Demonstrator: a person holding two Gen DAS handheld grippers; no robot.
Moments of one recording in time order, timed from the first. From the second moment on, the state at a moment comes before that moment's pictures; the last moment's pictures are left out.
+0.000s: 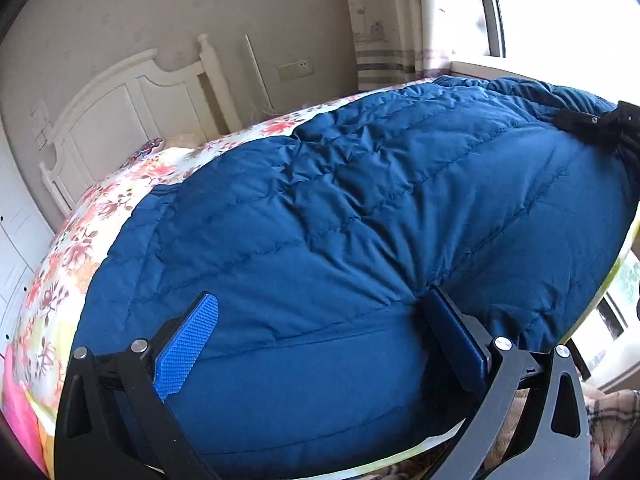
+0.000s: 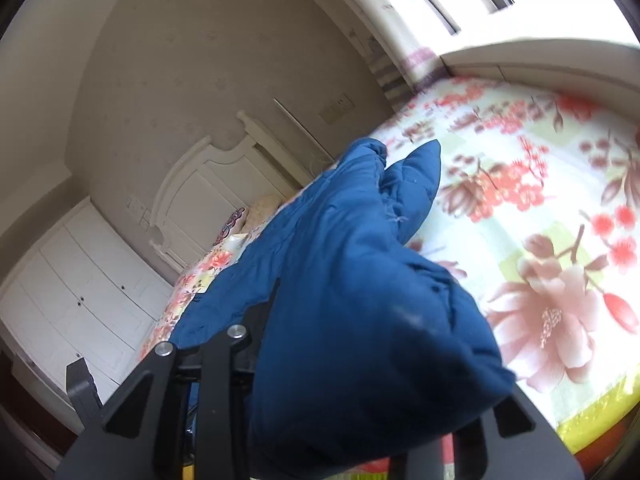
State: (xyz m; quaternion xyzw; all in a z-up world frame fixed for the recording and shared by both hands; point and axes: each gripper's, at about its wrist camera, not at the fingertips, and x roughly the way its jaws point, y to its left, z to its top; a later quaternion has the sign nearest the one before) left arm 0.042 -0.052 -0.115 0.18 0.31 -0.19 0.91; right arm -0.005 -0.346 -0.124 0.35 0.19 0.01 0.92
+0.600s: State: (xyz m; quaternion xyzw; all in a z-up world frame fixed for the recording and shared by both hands) left arm 0.033 0.252 -0.008 -0.14 0.19 -0.13 0.96; right arm 0.070 0.027 -0.044 -0.33 0.14 0.09 0.93
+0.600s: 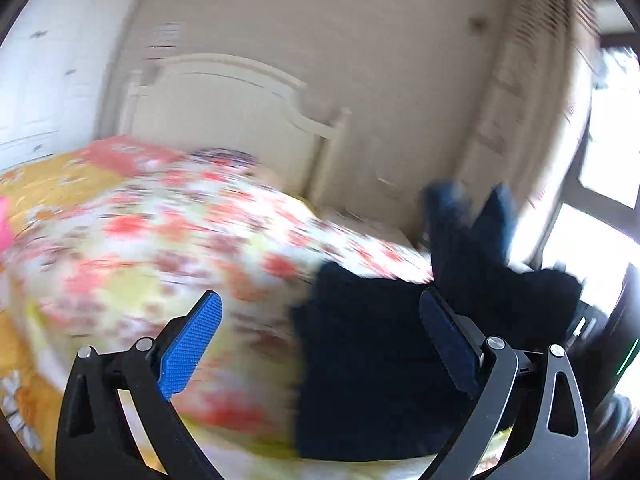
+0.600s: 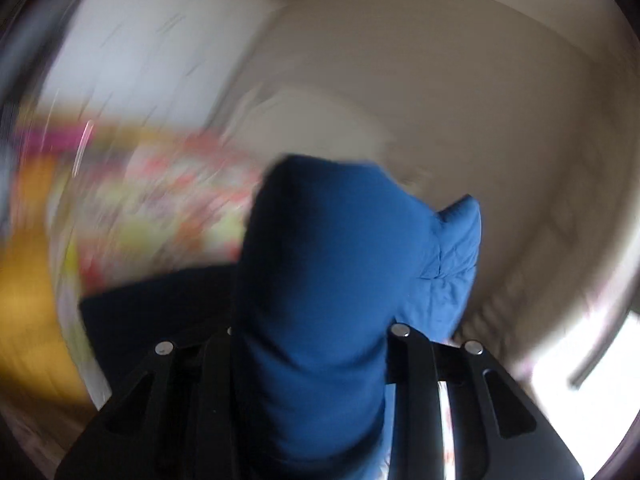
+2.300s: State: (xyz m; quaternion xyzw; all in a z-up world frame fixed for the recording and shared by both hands) left arm 0.252 0.100 -0.084 0.08 0.34 -0.19 0.92; right arm 0.108 -0.050 -0.053 -0.15 0.23 0.24 0.93
